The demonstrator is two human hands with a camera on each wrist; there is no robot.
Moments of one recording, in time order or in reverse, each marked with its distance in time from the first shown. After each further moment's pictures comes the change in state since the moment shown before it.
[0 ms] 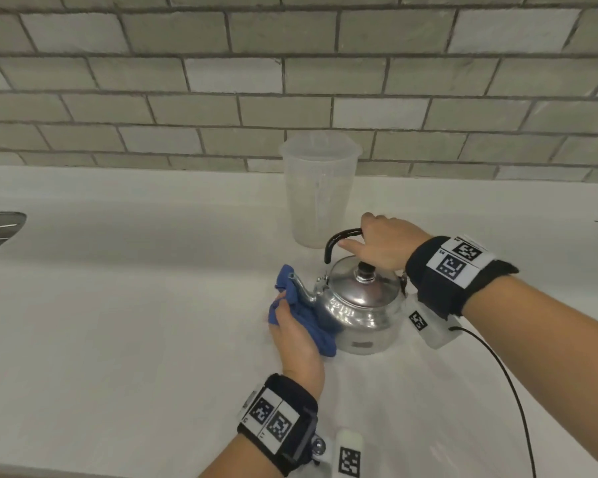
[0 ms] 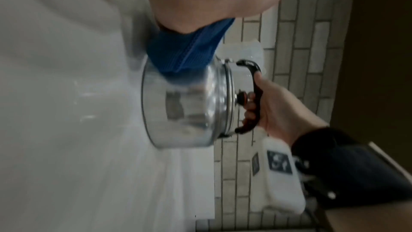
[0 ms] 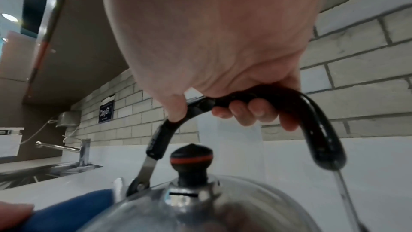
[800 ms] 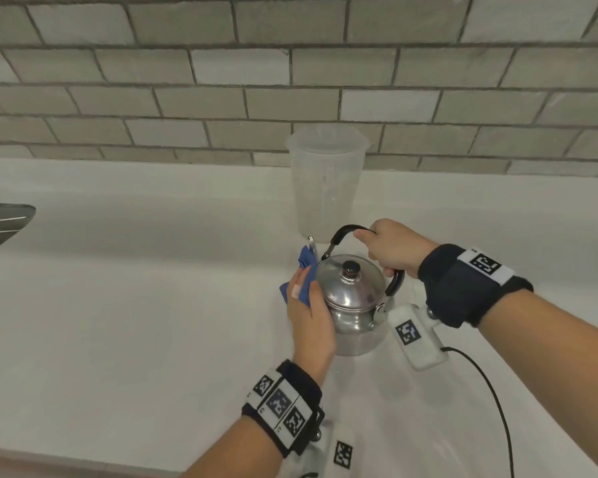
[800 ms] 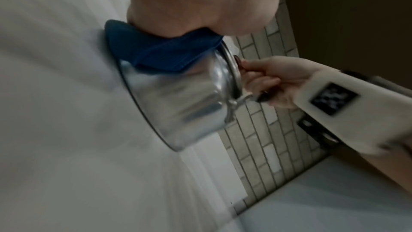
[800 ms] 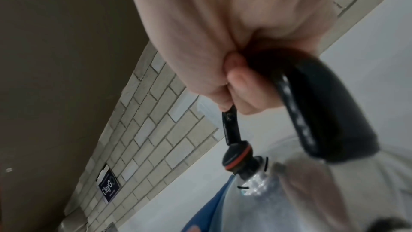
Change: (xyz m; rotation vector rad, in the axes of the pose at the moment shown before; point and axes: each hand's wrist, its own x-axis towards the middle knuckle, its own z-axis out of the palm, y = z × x) left_hand -0.006 0.004 0.003 0.507 -0.280 0.361; right_hand -0.014 -0.015 0.004 0.642 -0.083 0.174
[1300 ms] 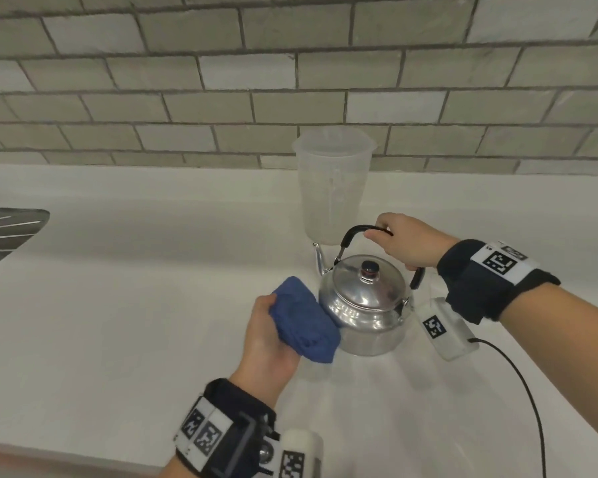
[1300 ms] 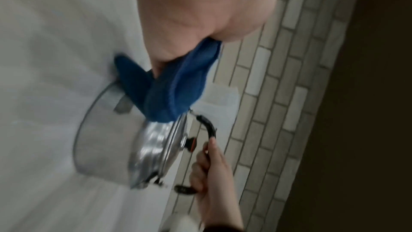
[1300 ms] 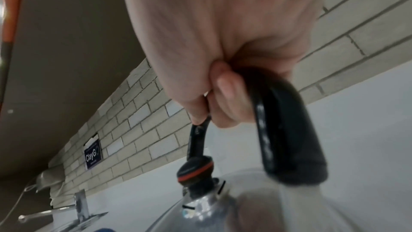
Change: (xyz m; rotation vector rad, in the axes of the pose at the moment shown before) left_hand -0.002 0.047 -0.070 -0.516 -0.055 -0.583; right_hand 0.003 0.009 -0.016 -0.155 0.010 -0.153
